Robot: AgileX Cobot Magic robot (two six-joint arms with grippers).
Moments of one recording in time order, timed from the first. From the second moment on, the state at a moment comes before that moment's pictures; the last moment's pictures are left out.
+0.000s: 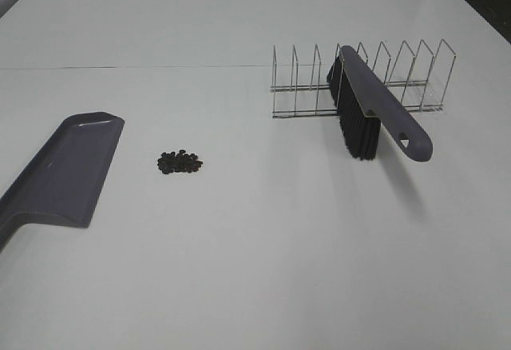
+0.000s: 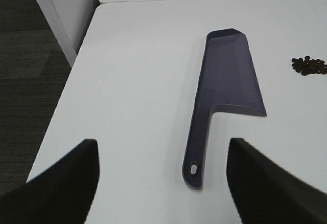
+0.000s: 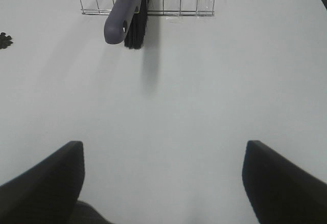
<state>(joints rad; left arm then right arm) 0.00 0.06 -0.52 0.07 1.07 0.00 -0.02 0.00 -0.46 0.08 1.11 -0.05</state>
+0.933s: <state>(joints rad) 0.00 0.06 -0.52 0.07 1.07 0.00 -0.02 0.00 -0.46 0.08 1.11 -0.05</state>
